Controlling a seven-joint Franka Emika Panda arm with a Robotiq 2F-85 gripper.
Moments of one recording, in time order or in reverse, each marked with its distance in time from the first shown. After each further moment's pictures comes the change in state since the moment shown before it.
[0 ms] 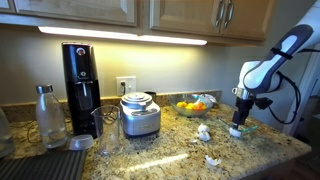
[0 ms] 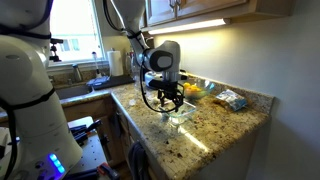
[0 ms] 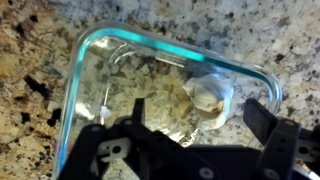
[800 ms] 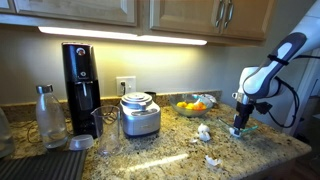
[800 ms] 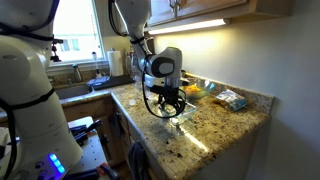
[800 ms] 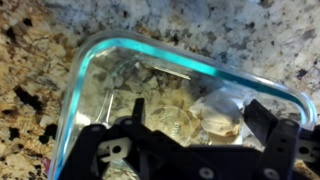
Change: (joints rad) arm -0.029 0.068 0.008 0.016 -0.009 0.030 -0.047
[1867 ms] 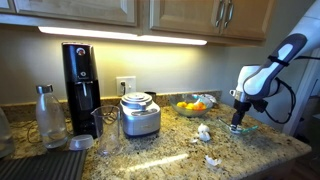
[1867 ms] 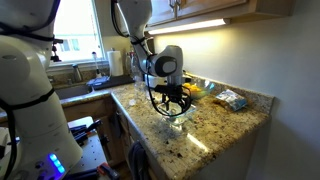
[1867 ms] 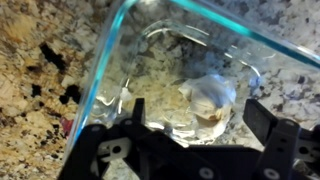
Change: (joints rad) arm -0.004 0.014 -0.007 0.031 -0.099 0.058 0.008
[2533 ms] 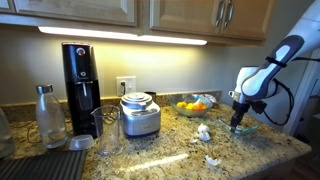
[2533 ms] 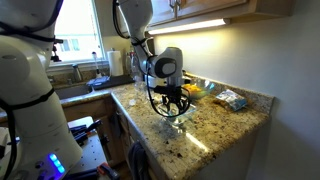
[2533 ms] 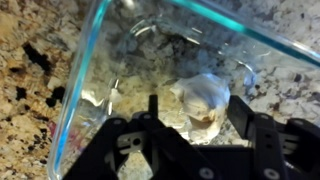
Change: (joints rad) arm -0.002 0.020 0.013 0.011 0.022 0.000 0.000
